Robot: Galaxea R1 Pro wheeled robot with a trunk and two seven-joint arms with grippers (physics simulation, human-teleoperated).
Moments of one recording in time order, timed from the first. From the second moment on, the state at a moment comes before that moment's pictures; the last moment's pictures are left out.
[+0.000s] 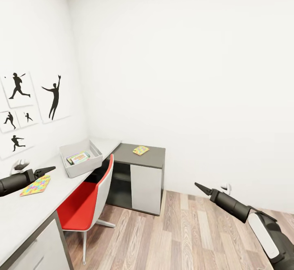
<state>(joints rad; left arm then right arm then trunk) -0.44 0.63 0.27 -1.17 0.72 0.84 -0.67 -0.35 -0.29 -0.10 -1.09 -0.69 0.50 0.77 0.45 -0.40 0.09</state>
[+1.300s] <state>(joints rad) -0.43 0.60 0.27 -1.18 0.72 0.85 -0.67 -0.35 -0.27 -0.11 -1.05 -0.69 0.52 0.77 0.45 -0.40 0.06</state>
